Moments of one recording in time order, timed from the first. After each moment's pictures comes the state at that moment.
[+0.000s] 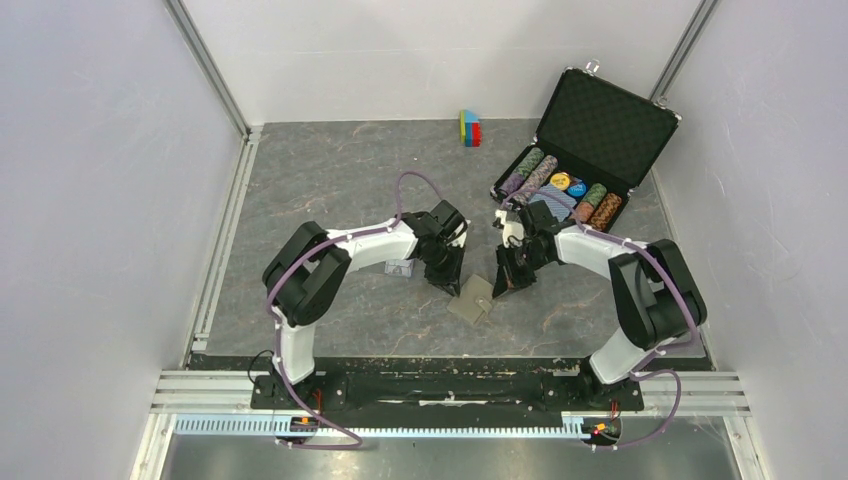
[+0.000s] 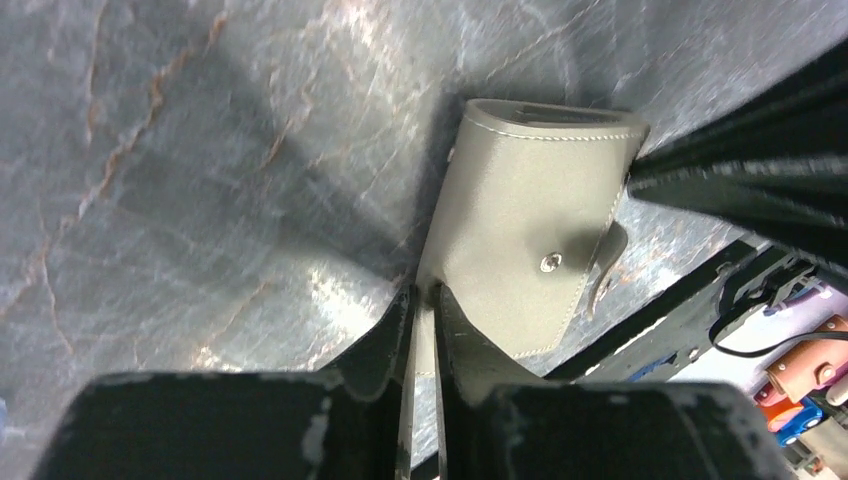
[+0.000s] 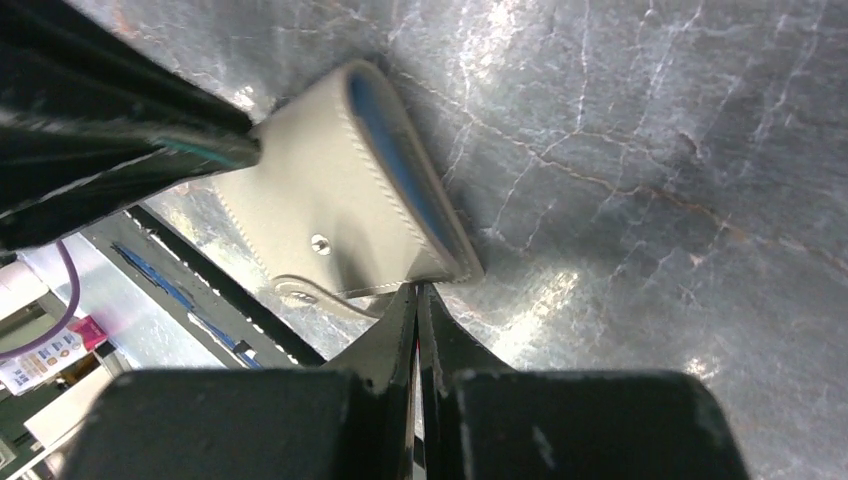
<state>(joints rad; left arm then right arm) -0.80 1.96 1.29 -0.51 0.32 -0.47 0.34 1.61 0.84 -0.52 -0.56 0.13</state>
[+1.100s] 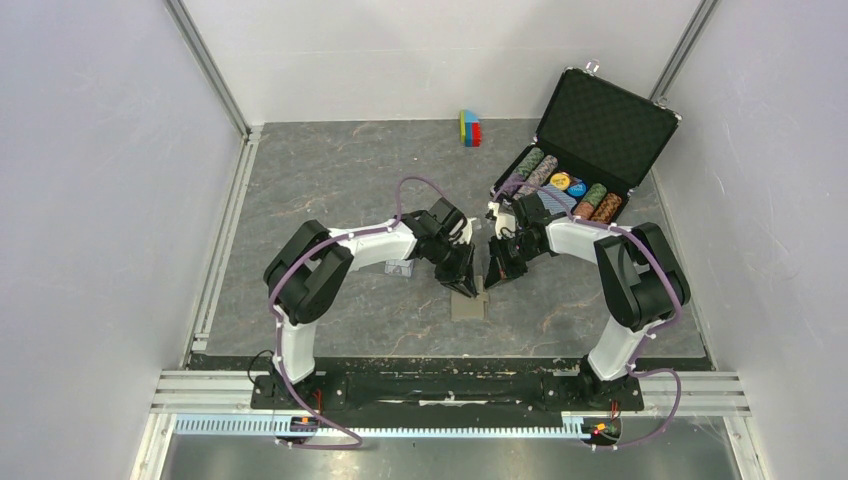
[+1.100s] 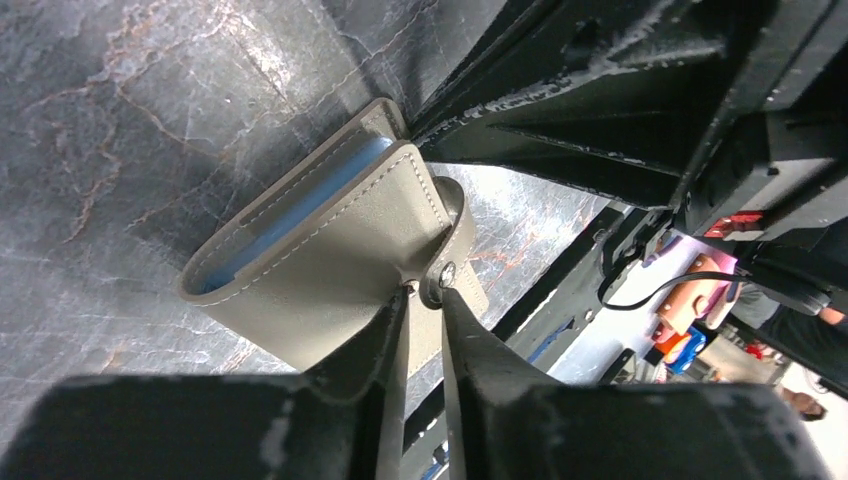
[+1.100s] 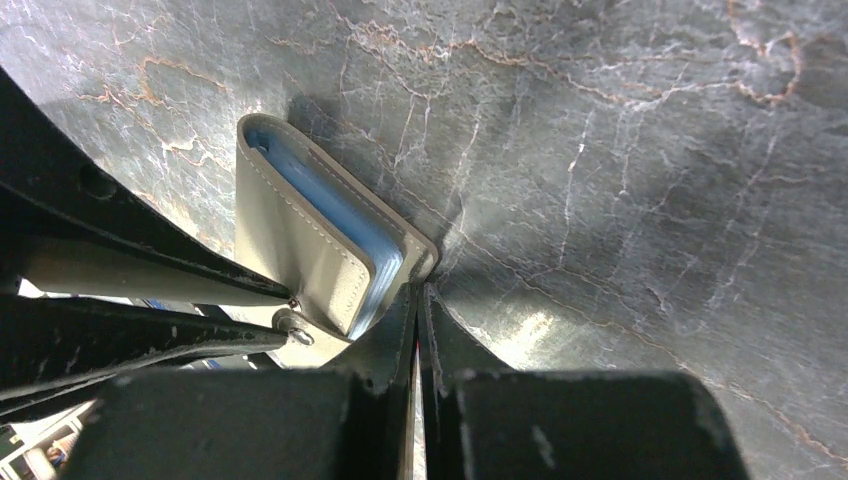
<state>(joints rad) -0.79 1.95 1.26 -0.38 0.55 -0.55 0.34 1.75 0.92 -0.43 -0.60 0.10</state>
